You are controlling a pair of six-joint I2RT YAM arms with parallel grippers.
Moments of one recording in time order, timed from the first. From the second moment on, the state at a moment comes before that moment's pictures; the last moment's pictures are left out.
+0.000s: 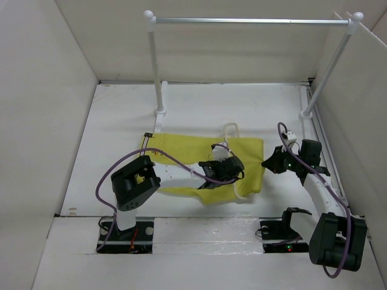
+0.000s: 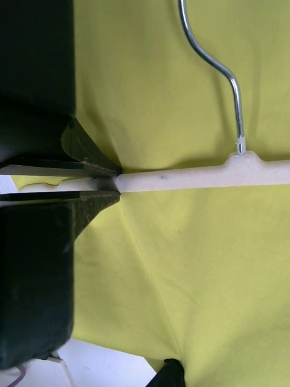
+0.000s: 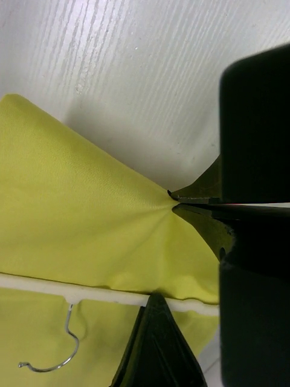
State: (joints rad) left arm -1.19 1.84 1.14 -0.21 -0.39 -1.21; right arm -0.17 0.99 0.47 -0.26 -0.69 -0.11
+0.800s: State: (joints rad) left arm -1.10 1.77 1.10 -0.29 -0.42 -1.03; right arm -0.43 1.18 0.74 -0.42 -0.86 -0.11
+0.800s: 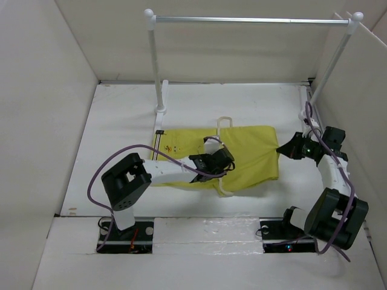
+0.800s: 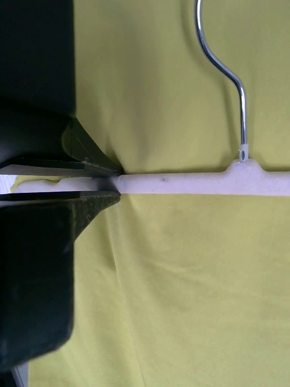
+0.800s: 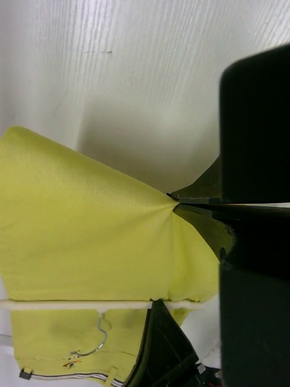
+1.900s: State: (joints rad) left arm -1.15 1.69 1.30 -0.55 -0.52 -0.97; right arm -0.39 1.17 0.75 -0.43 -0.60 -0.31
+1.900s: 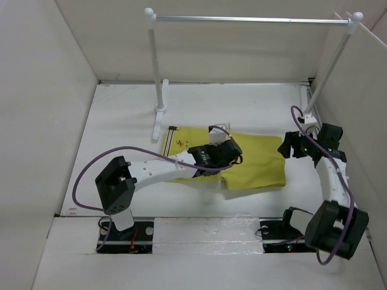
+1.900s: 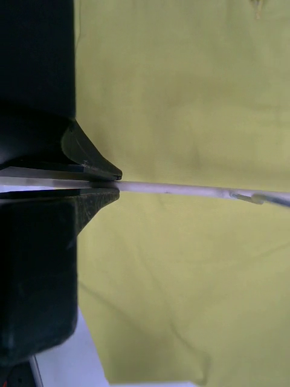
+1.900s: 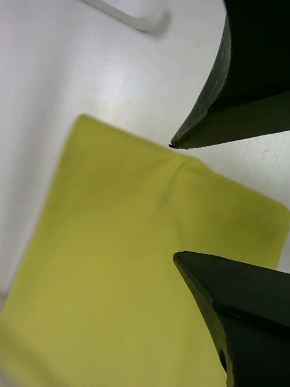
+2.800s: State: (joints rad) left arm -1.18 1.56 1.11 -0.31 -0.40 -1.00; right arm 0.90 0.78 0.31 0.12 -0.11 0.59
